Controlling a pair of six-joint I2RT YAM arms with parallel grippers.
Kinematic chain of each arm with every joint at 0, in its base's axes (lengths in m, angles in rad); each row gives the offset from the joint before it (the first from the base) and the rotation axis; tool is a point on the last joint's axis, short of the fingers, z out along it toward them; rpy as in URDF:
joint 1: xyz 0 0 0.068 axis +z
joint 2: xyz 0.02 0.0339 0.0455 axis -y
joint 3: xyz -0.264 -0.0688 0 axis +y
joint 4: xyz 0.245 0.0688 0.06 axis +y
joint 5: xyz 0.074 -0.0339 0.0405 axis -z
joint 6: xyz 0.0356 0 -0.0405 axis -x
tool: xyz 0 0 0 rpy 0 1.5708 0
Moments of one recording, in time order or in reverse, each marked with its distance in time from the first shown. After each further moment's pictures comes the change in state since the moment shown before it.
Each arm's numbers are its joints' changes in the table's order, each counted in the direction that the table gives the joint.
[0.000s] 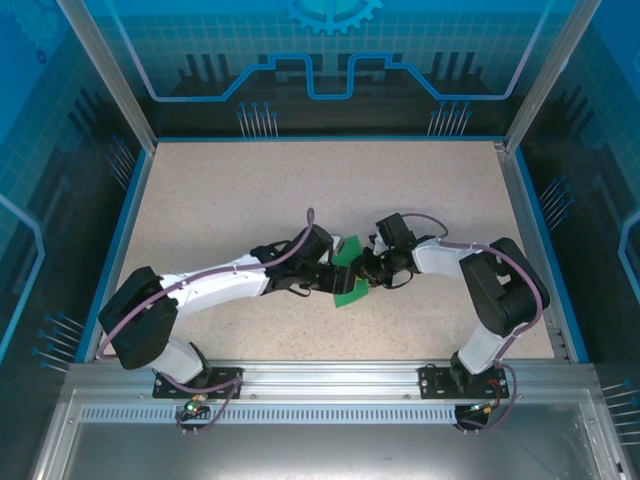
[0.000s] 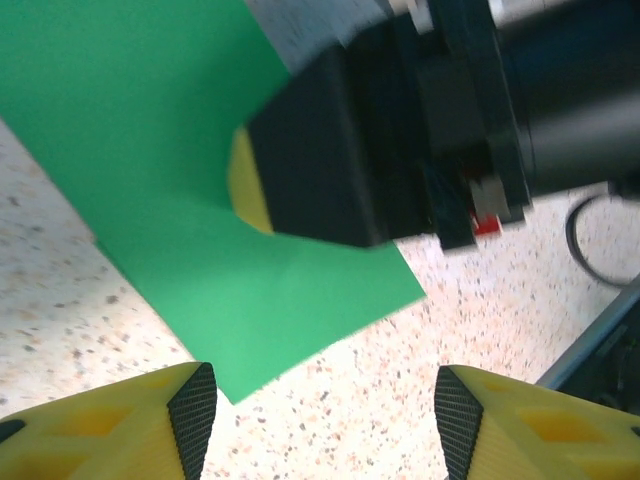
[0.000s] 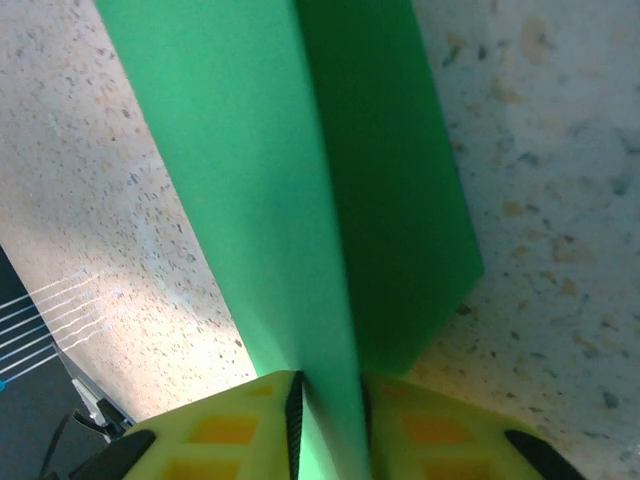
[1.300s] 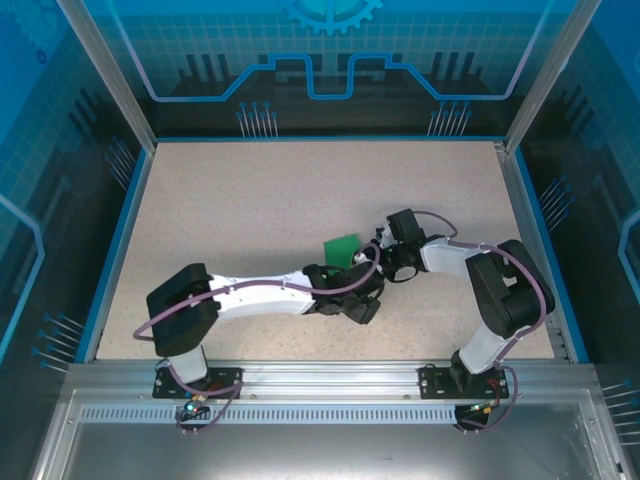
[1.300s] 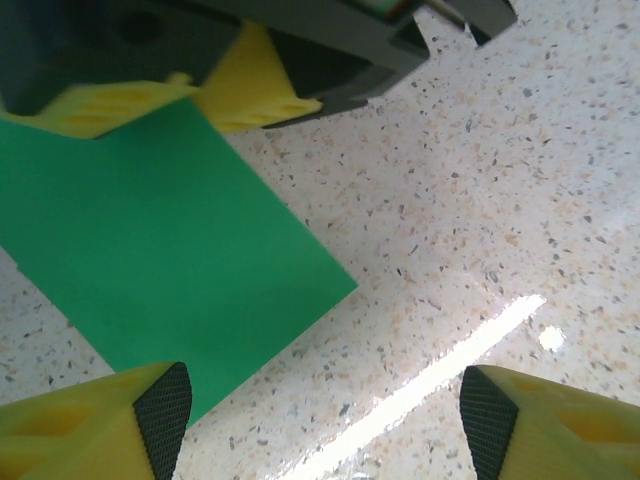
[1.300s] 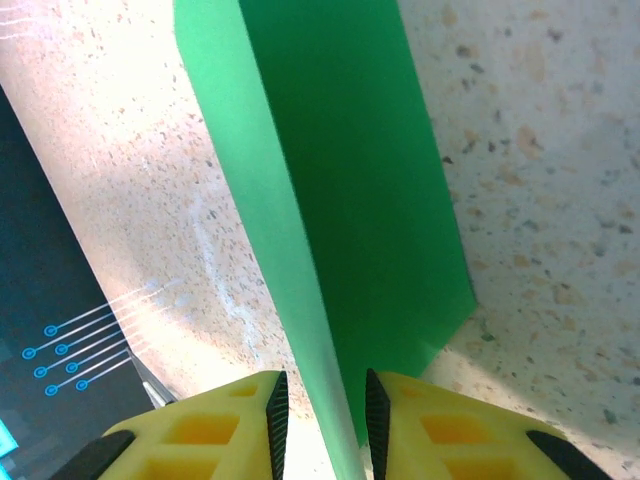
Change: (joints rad) left arm -0.275 -0.241 -0.238 0.200 -0.403 -0.139; right arm -0.069 0.021 0.018 -0.083 -0.094 -0.051
